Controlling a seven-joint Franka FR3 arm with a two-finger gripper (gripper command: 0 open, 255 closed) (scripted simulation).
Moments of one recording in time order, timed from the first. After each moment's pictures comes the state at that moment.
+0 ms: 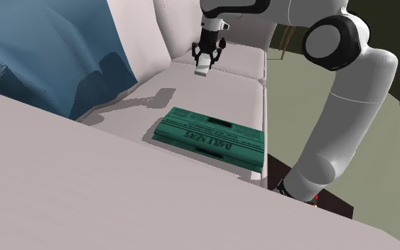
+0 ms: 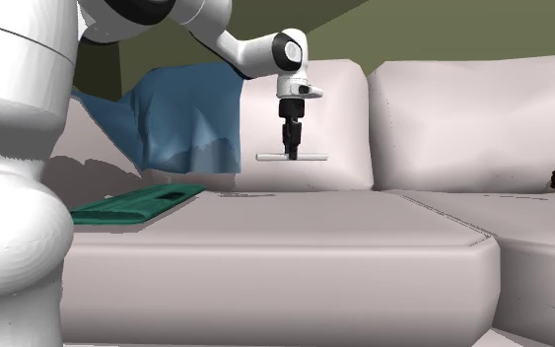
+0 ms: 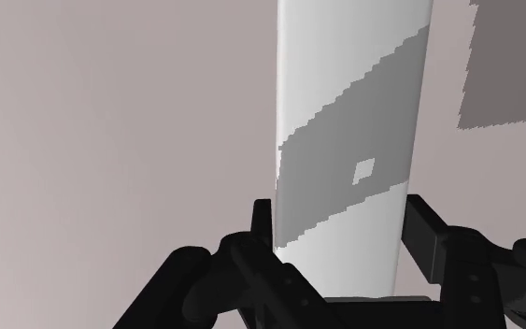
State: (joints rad) arm -0.14 0.21 -0.03 -1.52 0.03 1.74 0.78
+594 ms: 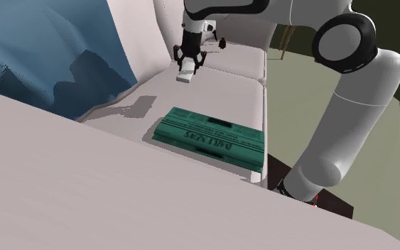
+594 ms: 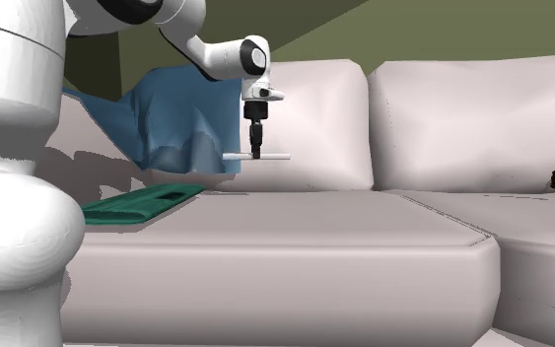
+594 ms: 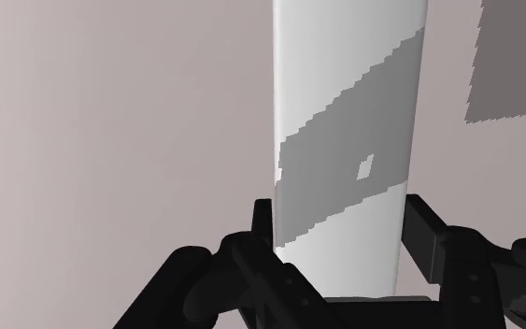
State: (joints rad) arm -0.02 0.16 0.04 -1.59 0.02 1.76 0.97
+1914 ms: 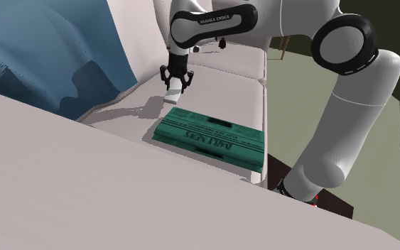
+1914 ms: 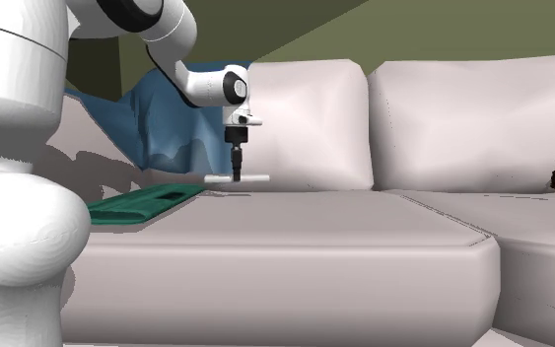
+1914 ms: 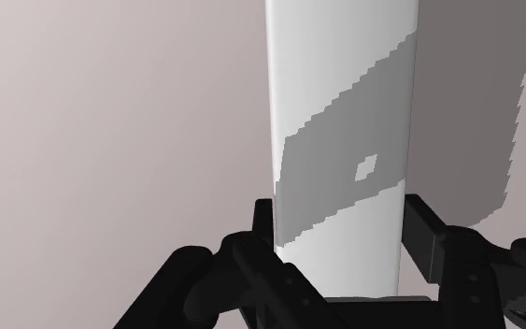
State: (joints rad) arm 0.05 0.18 0.09 -1.75 0.00 1.94 1.10
